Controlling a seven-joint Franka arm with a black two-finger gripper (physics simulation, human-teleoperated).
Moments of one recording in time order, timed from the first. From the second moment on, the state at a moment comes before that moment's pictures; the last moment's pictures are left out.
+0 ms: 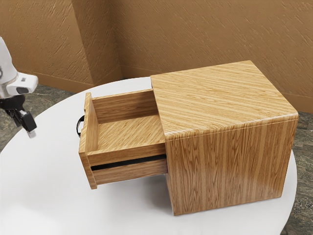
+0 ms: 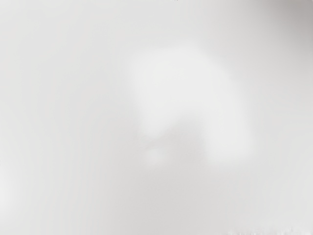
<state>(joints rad) -0.04 -0.43 0.37 -2.33 0.22 1.97 0.49</state>
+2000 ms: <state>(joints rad) -0.28 -0.42 0.39 -2.33 -0.17 2.02 1.36</state>
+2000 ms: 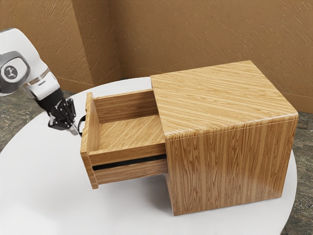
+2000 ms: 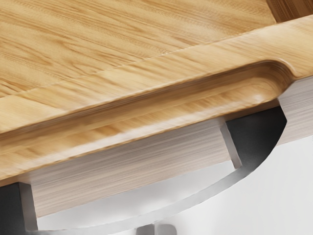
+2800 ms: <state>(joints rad) -0.43 -0.16 0.39 -2.12 -0.32 2.10 1.24</state>
